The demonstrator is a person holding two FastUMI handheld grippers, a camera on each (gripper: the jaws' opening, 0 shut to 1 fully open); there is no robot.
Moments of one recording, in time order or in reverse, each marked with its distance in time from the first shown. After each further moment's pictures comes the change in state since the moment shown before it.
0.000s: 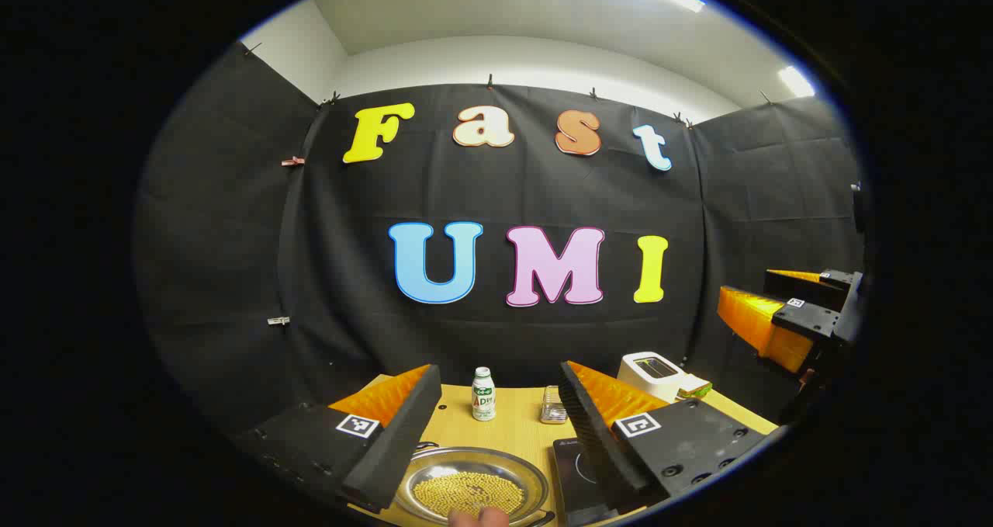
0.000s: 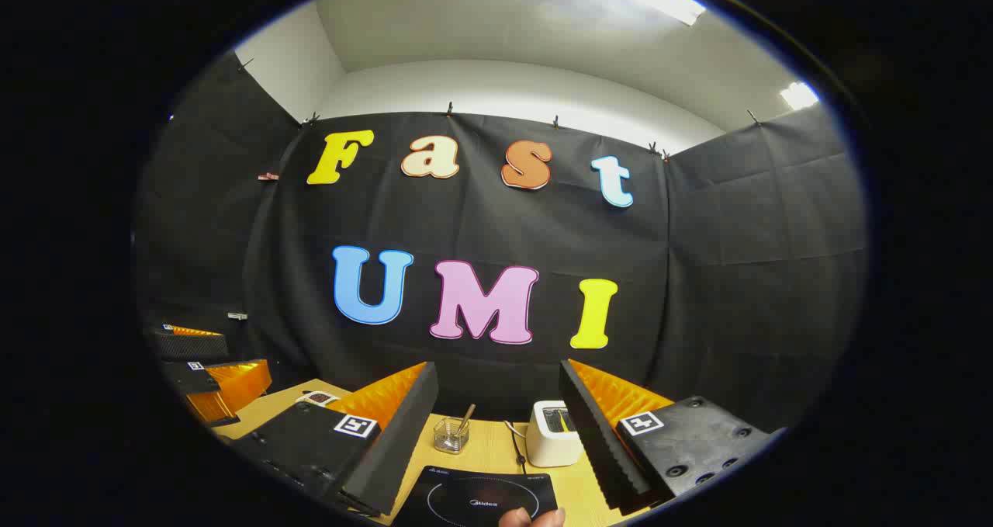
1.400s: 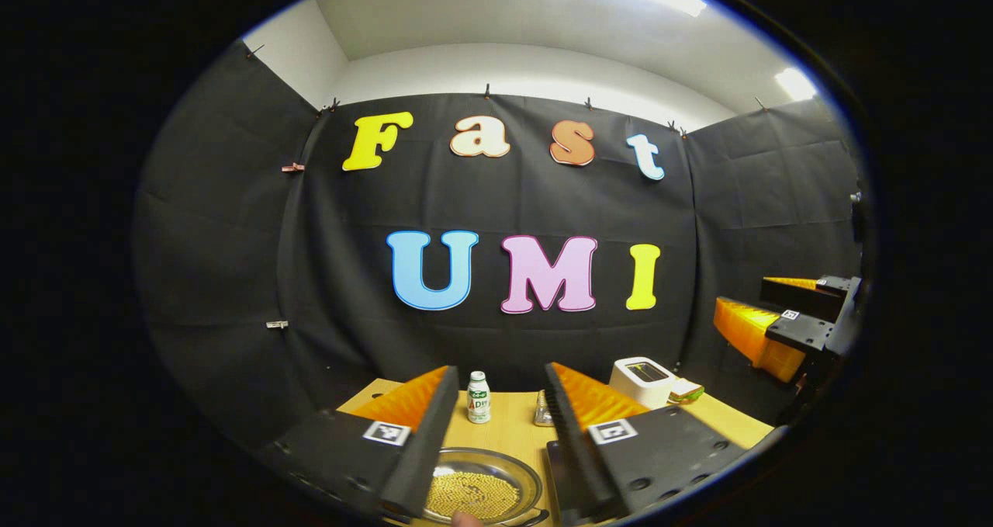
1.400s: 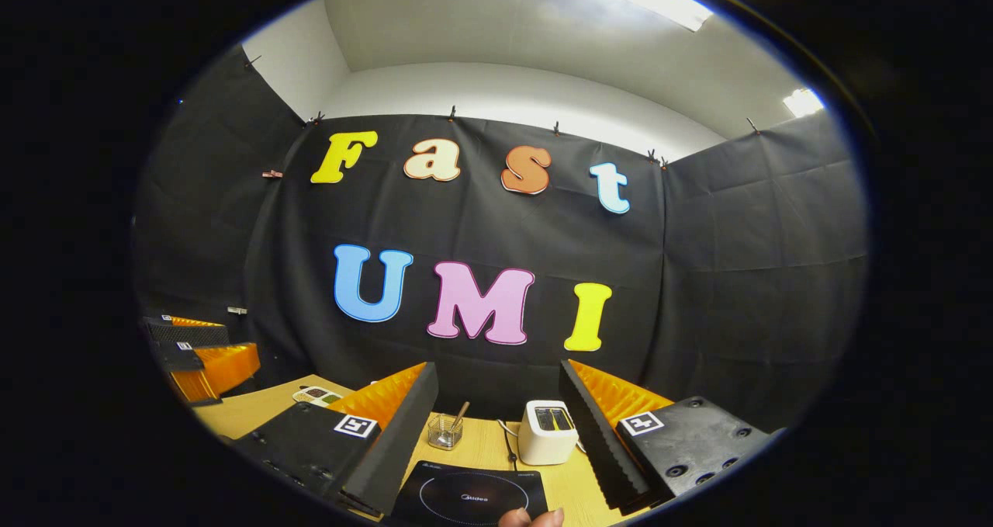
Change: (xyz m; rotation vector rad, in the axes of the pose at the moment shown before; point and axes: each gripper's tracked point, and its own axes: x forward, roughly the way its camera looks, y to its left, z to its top) left arm -0.023 -0.007 0.009 -0.002 -0.036 -0.034; right arm -0.023 -0.009 0.005 -0.027 -0.011 -0.007
